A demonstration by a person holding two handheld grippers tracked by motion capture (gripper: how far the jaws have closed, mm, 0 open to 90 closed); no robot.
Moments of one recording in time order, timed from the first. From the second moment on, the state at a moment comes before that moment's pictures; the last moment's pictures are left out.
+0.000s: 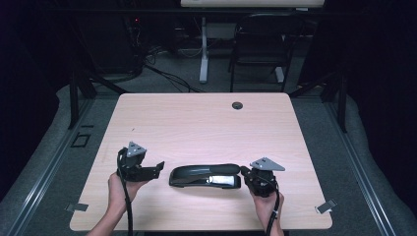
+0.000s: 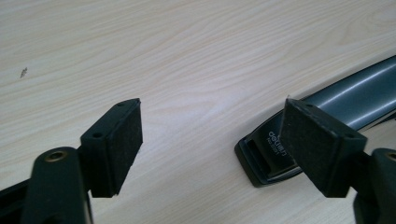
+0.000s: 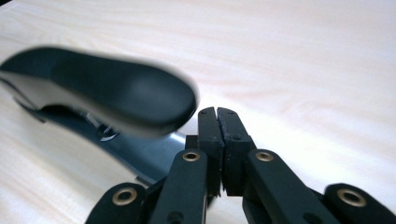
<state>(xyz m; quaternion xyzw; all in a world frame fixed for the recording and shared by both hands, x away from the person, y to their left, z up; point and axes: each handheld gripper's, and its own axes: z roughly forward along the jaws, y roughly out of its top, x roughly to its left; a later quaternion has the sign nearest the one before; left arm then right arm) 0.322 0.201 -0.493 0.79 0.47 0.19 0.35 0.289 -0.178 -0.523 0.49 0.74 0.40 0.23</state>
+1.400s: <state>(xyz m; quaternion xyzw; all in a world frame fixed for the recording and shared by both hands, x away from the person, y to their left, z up) 0.323 0.204 -0.494 0.79 0.47 0.18 0.35 0.291 -0.165 -0.518 0.47 0.77 0.40 0.19</state>
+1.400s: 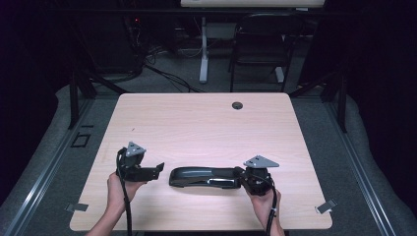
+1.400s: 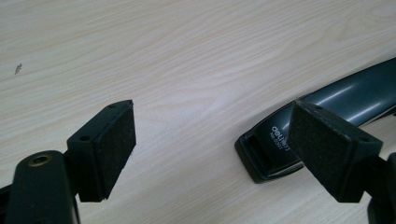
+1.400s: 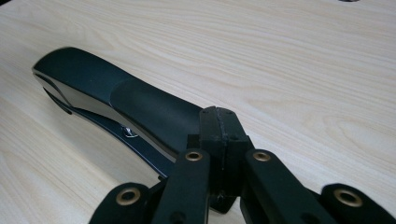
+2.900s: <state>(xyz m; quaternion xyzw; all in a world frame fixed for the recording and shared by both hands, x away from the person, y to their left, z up) 0.326 0.207 -0.496 0.79 0.47 0.18 0.35 0.299 -0.228 -0.481 0.52 0.75 0.36 0.18</state>
